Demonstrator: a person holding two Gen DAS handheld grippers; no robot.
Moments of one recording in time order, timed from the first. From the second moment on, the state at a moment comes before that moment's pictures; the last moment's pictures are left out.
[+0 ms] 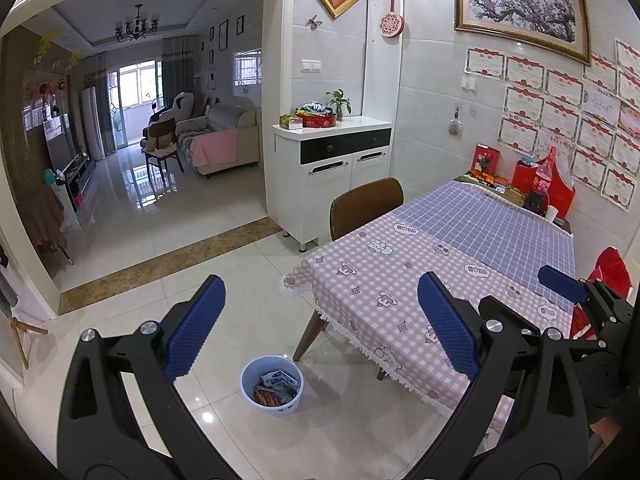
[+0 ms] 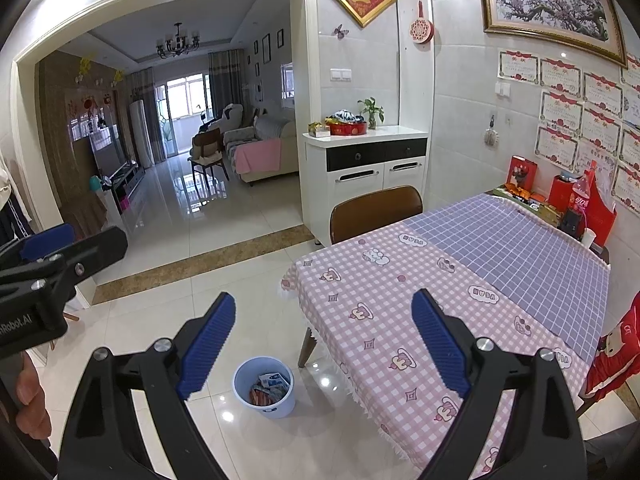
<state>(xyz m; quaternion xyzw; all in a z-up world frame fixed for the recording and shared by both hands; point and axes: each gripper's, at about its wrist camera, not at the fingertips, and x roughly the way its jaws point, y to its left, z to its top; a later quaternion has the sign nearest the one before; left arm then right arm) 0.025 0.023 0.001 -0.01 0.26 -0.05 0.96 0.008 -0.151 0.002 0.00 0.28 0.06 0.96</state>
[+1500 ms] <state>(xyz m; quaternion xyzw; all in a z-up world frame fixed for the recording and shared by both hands) 0.073 0.040 -0.017 0.00 0.29 -0.07 0.96 0.049 -0.159 -0.027 0.03 0.32 0.04 0.95</state>
